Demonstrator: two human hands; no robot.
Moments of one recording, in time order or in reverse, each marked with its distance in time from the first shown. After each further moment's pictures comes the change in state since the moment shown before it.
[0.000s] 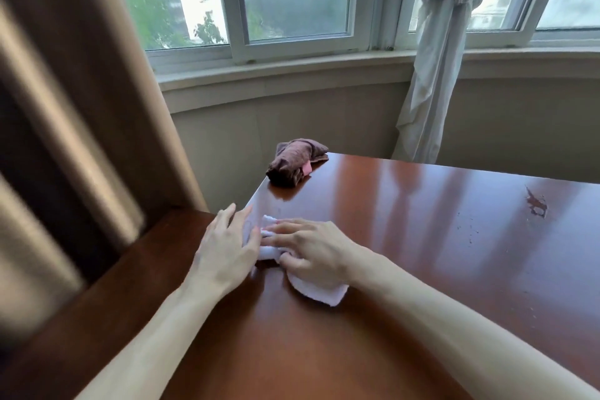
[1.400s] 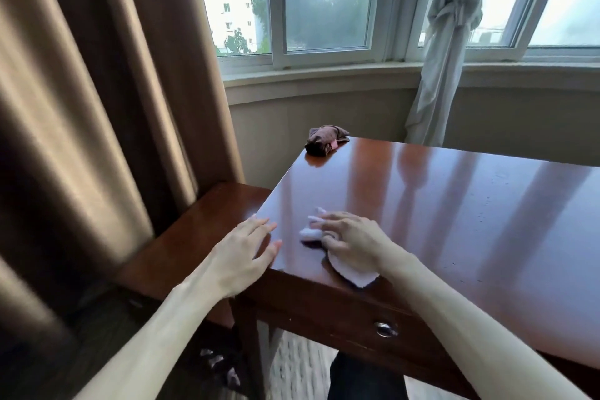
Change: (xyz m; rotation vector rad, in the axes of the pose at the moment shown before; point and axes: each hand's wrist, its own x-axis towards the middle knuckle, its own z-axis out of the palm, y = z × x) left_hand -0.201 -0.060 -0.077 0.132 -0.054 0.307; right_hand -0.121 -0.144 0.005 0.029 0.072 0.230
